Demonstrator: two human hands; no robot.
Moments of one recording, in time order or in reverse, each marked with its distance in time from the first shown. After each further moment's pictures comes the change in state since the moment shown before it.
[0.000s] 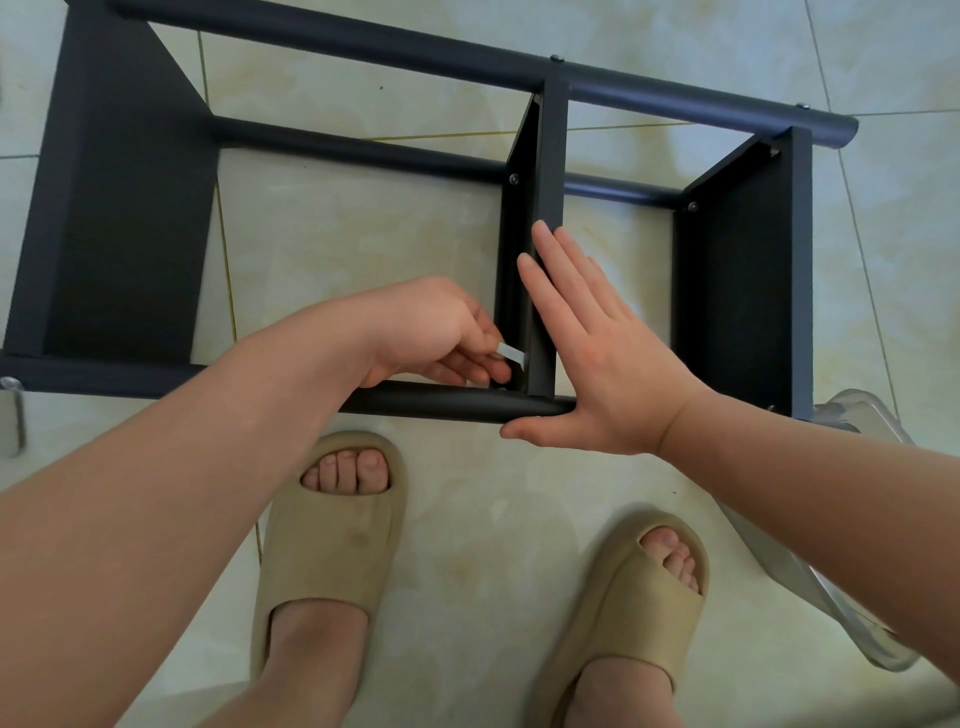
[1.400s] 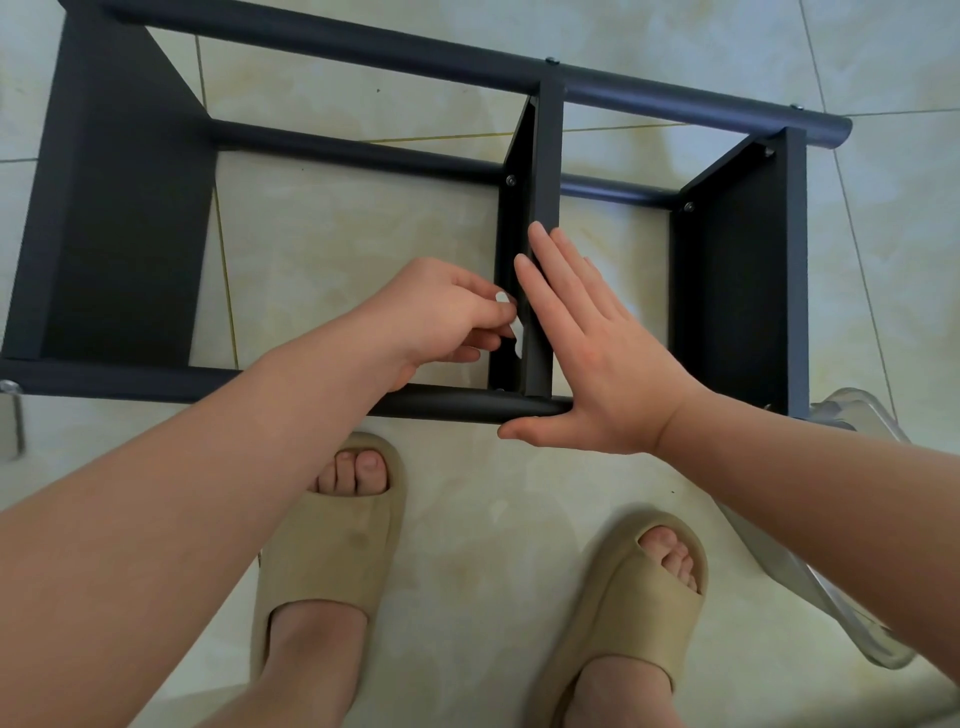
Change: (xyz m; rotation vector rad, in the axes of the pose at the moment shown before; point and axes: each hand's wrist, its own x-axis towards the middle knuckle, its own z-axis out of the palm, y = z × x) left_hand 0.011 -0.002 0.010 -0.185 0.258 0.135; right_hand 0.001 0.000 0.001 0.010 0.008 -0.006
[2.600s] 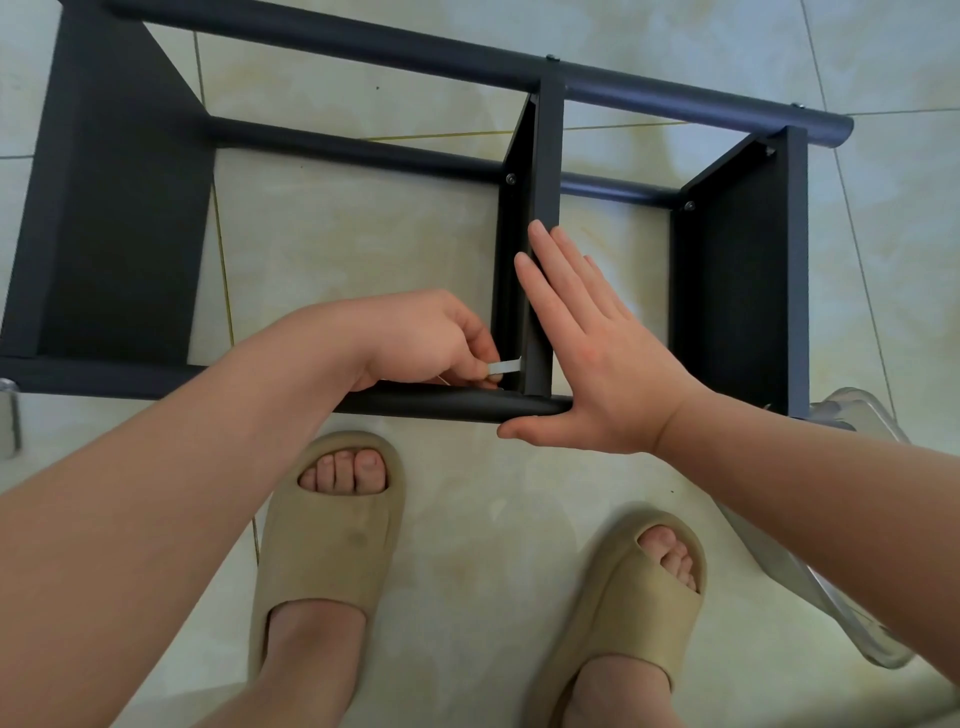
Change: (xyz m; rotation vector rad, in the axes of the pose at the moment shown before) left_hand -0.011 0.001 -0.015 0.428 -0.329 -0.065; right_hand -0.001 -0.001 -0.001 -0.021 -0.023 0.014
